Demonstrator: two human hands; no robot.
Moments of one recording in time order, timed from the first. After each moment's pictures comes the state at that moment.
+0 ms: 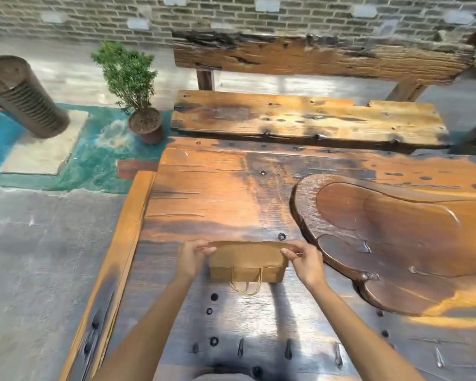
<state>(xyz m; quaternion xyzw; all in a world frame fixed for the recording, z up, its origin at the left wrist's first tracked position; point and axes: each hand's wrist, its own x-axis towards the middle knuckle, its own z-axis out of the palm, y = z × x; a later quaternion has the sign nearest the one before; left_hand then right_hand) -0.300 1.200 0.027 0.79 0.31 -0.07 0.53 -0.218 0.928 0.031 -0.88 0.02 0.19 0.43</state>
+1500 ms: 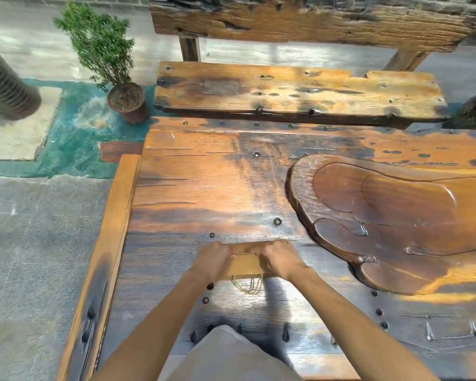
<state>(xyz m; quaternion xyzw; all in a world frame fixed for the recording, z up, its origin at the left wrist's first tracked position) -0.278 1.161 -0.017 0.95 -0.01 -0.26 0.19 -0.213 0.965 0.013 -0.89 -0.33 0.31 0.03</state>
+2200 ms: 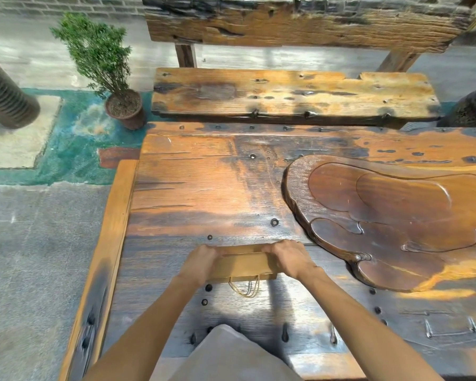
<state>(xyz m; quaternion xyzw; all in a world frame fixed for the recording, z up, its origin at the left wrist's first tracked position) -0.298 1.182 -0.038 0.95 0.01 -0.22 0.21 -0.206 0.933 0.004 -0.90 -0.32 0.29 0.01</state>
